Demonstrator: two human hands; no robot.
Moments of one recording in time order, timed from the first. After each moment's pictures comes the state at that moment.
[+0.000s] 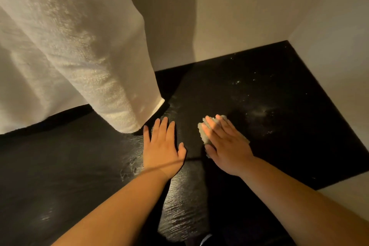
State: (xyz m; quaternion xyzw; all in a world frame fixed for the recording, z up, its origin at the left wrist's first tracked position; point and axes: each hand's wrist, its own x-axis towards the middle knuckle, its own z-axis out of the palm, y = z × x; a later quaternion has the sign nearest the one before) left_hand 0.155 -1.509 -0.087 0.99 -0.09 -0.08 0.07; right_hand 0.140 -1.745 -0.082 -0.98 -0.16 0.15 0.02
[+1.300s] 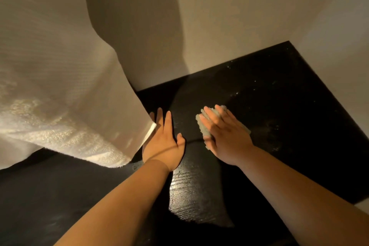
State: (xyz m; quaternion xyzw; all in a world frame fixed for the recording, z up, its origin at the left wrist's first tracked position) left_hand 0.245 -1.539 -0.076 0.98 -0.04 -0.14 0.15; right_hand 0.227 -1.767 -0.091 -0.98 -0.15 0.10 0.03
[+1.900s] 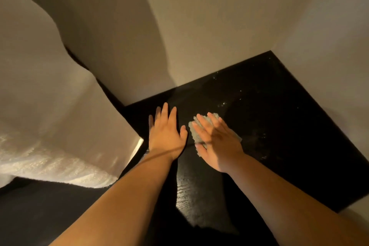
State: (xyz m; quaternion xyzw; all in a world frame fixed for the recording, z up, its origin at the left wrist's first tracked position) left_hand 0.301 -1.588 -0.085 0.98 -0.11 -0.09 0.12; right_hand 0.233 -1.775 -0.092 -0.99 -0.11 0.09 0.07
